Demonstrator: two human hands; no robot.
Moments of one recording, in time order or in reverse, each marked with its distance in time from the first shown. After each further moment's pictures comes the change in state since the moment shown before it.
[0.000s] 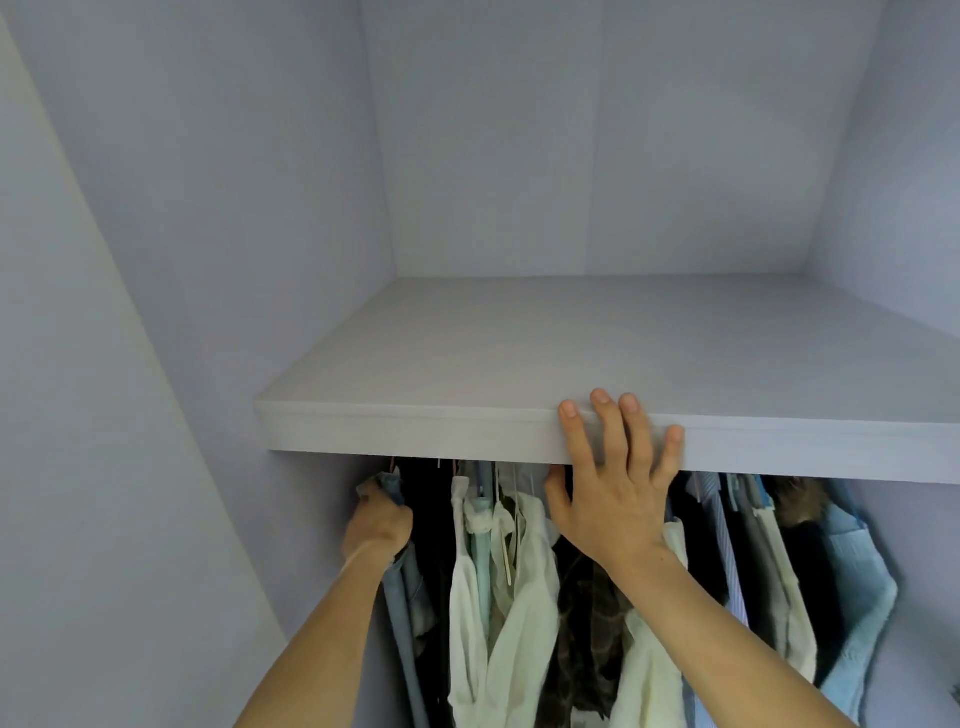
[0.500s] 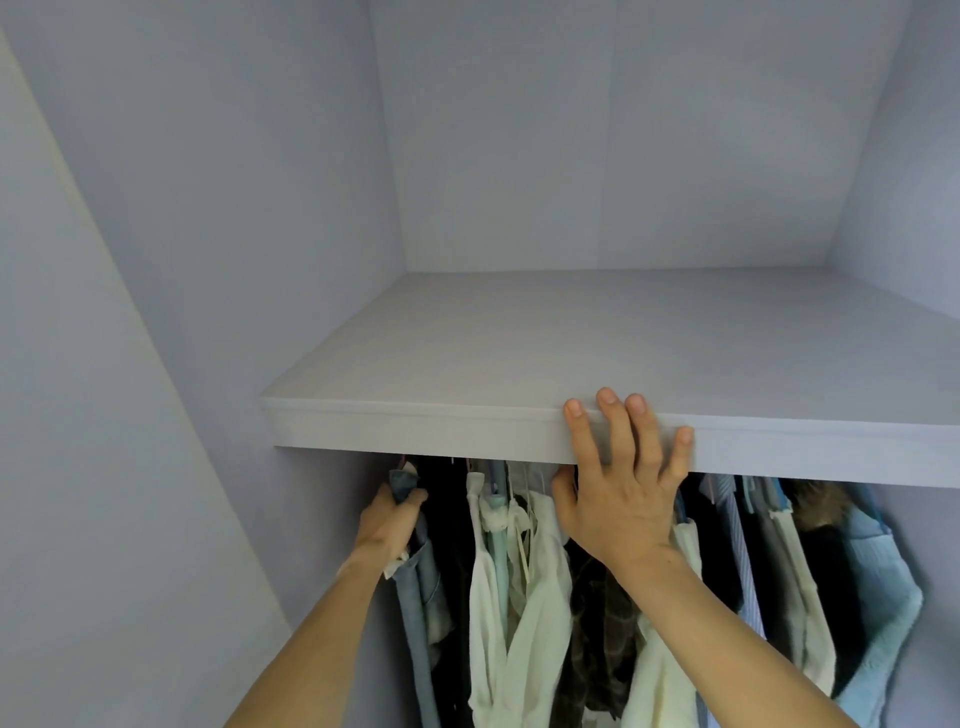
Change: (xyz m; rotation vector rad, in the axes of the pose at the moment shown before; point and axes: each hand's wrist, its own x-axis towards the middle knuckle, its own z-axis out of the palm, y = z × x) left_hand -0.001 -0.008 0.002 -0.328 -0.065 0.041; right_hand 0.000 -0.001 0.005 -0.013 0.026 -0.003
